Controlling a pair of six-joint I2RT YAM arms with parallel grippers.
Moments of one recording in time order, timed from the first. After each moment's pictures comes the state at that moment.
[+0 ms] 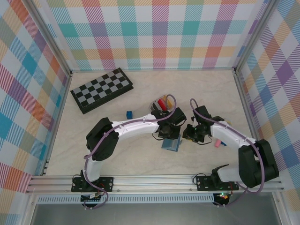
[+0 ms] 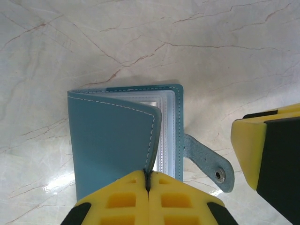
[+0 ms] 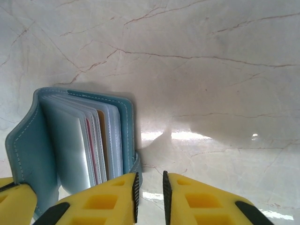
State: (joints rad) left arm -1.03 2.00 1.57 -0.78 0.00 -0.78; right arm 0.36 1.33 0.71 -0.65 -0.31 0.63
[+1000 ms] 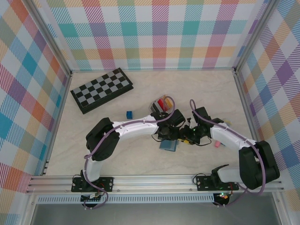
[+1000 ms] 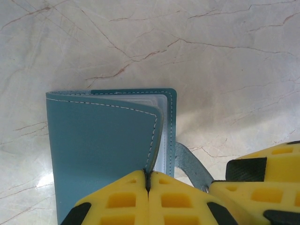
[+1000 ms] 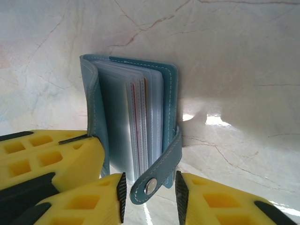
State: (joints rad) left arm -1.03 1.99 1.52 -0.72 0.01 -0.84; right arm 0.38 1.31 0.67 -0.58 -0.51 0.67
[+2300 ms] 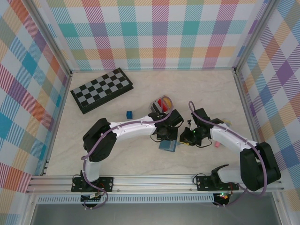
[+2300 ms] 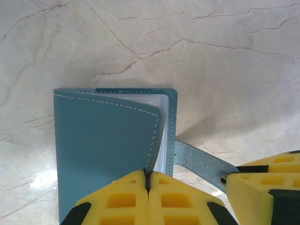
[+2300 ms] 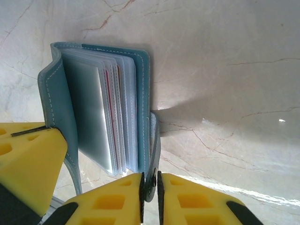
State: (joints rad) left arm -1.03 1.95 1.47 -0.70 0.01 -0.86; right arm 0.39 1.29 0.68 -0.66 -0.45 0.65
